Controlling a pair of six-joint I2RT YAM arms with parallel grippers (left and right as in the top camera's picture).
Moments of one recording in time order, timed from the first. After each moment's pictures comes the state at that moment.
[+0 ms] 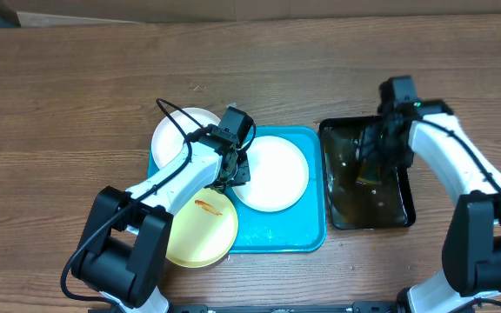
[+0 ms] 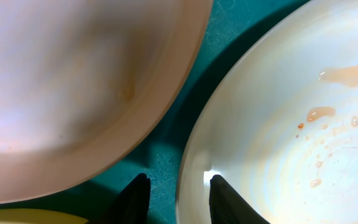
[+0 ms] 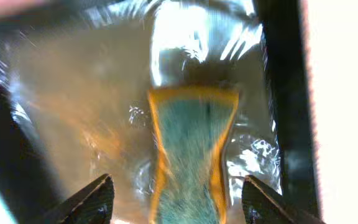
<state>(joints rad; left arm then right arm) -0.46 1.80 1.10 -0.71 -0.03 -0.60 0.08 1.77 1.24 -0.89 -0.01 0.31</state>
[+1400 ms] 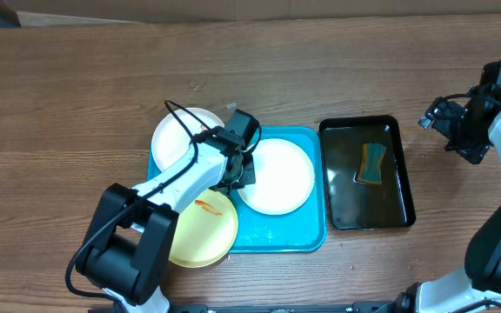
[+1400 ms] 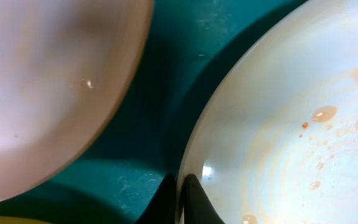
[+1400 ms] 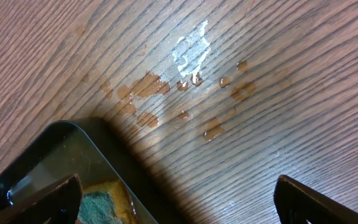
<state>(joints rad) -0.47 1.82 1.11 -0.70 0.01 -0.60 -0.31 1.77 1.36 -0.90 -0.10 0.36</state>
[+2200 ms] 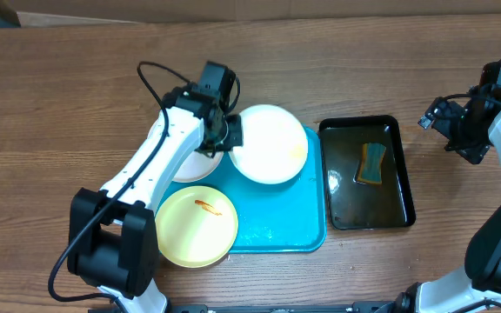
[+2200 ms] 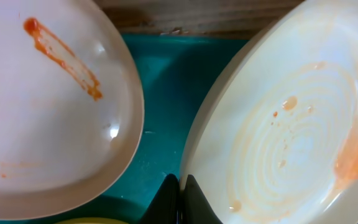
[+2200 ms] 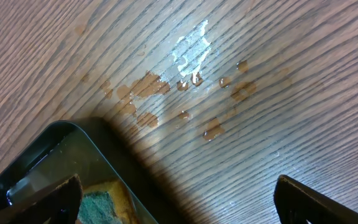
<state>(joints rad) -0.35 1.83 1.46 -0.94 0.09 -0.41 -0.31 1.77 1.36 -0.90 -0.10 0.36</state>
